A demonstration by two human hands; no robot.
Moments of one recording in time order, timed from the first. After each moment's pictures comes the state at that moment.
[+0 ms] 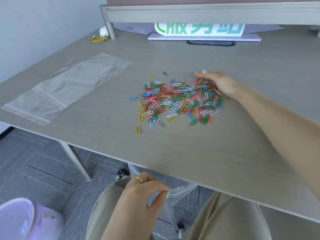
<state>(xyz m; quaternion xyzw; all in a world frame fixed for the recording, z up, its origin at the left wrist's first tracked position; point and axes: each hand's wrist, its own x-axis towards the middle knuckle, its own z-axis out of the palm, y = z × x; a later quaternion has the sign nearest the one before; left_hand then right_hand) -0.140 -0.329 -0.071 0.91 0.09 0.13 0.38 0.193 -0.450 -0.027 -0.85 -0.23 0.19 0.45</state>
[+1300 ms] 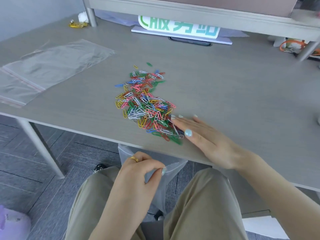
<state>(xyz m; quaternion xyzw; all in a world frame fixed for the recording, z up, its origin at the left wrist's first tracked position) -0.151 -0.349 -0.059 0.90 0.08 0.14 0.42 -0.010 -0.508 -0.035 -0.85 -0.41 0.17 0.28</state>
